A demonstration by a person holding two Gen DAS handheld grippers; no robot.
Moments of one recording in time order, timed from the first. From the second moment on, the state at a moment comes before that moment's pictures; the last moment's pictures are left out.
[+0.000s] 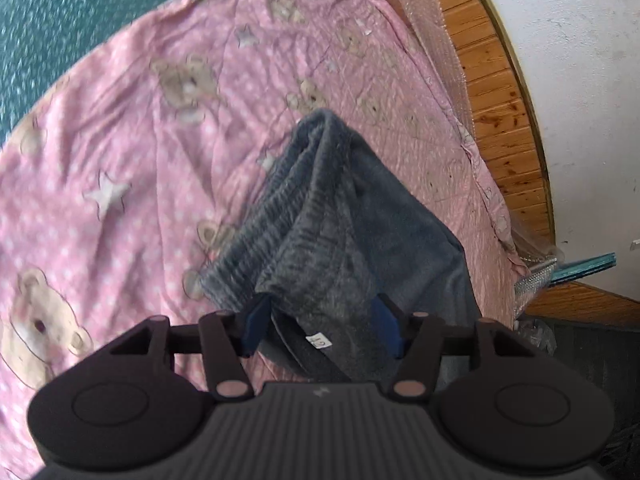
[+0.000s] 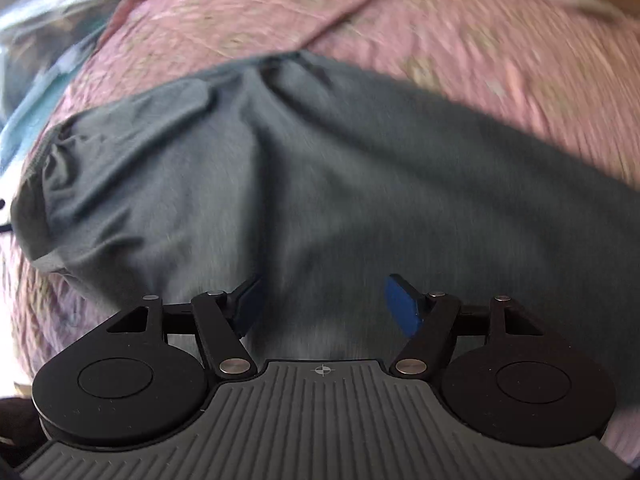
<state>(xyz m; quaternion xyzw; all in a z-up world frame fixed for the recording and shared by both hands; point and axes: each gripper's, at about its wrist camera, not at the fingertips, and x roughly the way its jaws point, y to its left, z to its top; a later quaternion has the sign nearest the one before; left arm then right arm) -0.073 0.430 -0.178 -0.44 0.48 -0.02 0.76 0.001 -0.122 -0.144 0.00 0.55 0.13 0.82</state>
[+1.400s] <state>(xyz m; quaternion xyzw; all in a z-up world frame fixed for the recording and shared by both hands) 0.111 0.202 -0.178 -0.25 0.51 0.02 0.82 0.024 -0.343 -0.187 -0.07 0.49 -0.01 0.87</state>
